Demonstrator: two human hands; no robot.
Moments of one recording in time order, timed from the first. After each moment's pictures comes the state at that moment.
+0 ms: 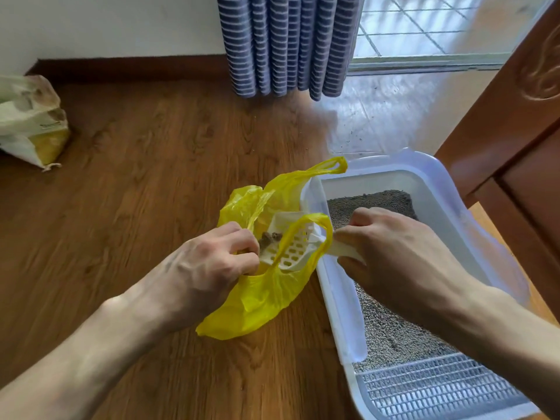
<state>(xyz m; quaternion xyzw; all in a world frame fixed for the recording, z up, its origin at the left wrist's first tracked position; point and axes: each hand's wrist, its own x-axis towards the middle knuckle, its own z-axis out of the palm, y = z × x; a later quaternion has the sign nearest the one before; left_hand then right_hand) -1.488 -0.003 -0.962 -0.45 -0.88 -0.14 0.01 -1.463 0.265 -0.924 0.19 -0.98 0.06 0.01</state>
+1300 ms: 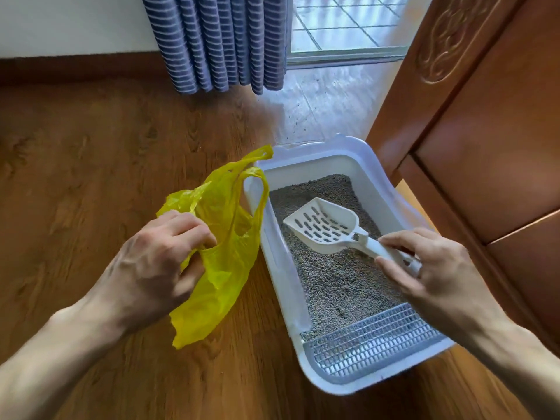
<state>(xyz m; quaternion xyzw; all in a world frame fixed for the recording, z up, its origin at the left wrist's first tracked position) -1.476 0.017 -0.957 -0.34 -0.92 -0.17 0.04 -1.383 0.365 -0.953 -0.05 -0.97 0.24 0.07</state>
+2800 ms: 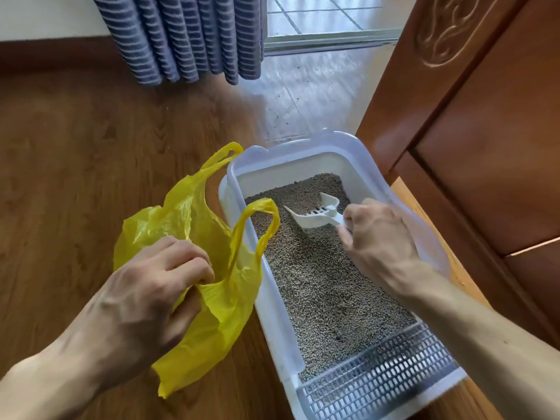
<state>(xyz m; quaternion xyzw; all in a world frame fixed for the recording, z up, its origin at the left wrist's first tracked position) -1.497 0.051 -0.988 -0.40 -0.89 -0.20 0.01 -1.483 0.363 -1.008 -0.13 -0.99 0.10 0.03</state>
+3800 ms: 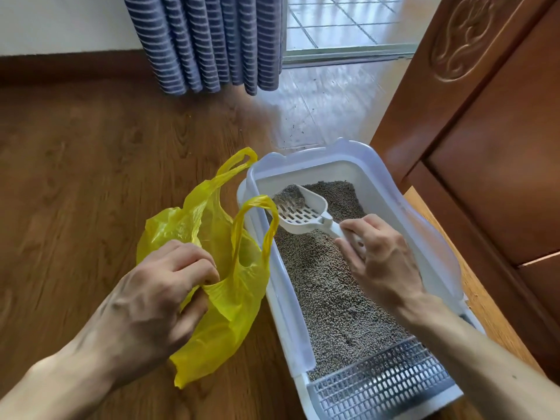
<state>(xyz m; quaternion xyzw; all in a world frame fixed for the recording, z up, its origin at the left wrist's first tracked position) -1.486 0.036 -0.986 -0.36 -0.91 -0.21 0.01 -1.463 0.356 -1.026 -0.05 -0.97 0.22 0.11</state>
